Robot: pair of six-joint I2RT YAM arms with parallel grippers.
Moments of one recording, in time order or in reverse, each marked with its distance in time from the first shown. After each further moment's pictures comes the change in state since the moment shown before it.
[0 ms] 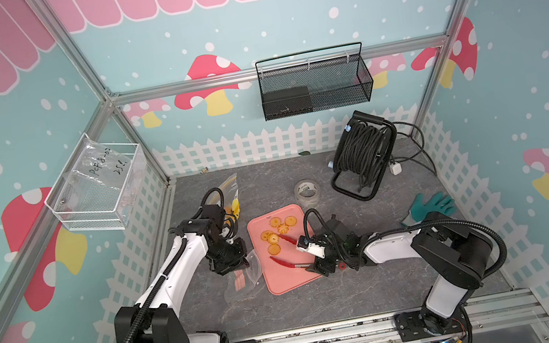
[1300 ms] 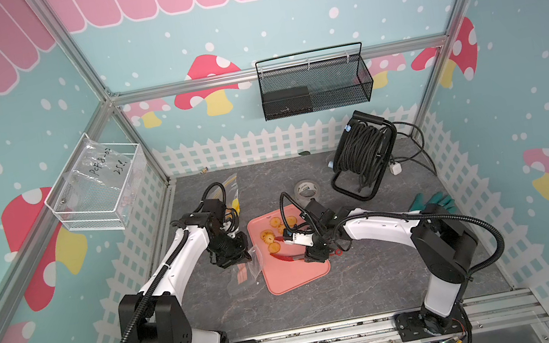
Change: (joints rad) left arm 0.005 0.066 0.058 0.014 0.045 0.047; right arm 0.019 0.093 0.491 -0.724 0.086 -0.149
